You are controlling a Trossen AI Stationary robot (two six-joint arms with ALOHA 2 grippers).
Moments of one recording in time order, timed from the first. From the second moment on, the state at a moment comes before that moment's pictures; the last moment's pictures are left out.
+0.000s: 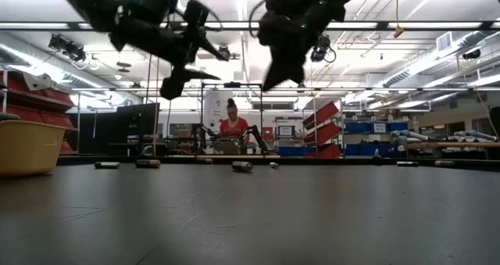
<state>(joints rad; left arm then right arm) 0.41 1.26 0.71 0.17 0.33 -1.01 -0.32 1.75 1.44 -0.63 -0.21 0.02</state>
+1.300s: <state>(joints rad) 0.14 1.86 1.27 -0.43 -0.07 -1.28 -0.22 1.12 0.95 -0.65 -0.15 0.01</state>
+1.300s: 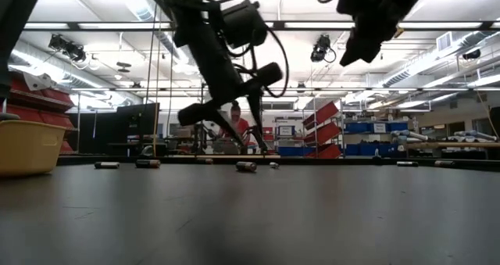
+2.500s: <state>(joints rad) 0.07 2.04 1.65 -0.70 -0.35 -1.62 -0.30 0.92 0.94 -0.70 -0.31 -0.05</state>
